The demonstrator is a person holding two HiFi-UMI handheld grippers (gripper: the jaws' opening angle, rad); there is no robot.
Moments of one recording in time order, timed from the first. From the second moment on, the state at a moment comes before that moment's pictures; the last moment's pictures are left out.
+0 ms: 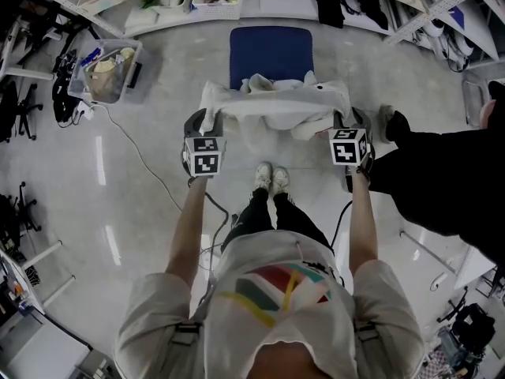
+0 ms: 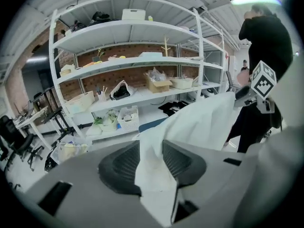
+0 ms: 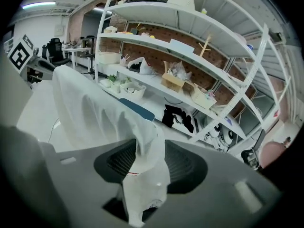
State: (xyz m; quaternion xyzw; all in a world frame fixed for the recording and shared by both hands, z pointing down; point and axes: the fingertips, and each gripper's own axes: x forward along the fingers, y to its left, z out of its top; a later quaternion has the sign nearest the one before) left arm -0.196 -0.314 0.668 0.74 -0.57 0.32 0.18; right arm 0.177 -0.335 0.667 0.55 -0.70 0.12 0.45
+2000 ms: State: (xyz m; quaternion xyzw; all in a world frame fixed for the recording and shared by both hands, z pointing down) left arm -0.106 -0.298 0.296 0.76 -0.64 0.05 -0.10; right arm 0.107 -0.287 0.291 0.63 -0.75 -0.18 0.10
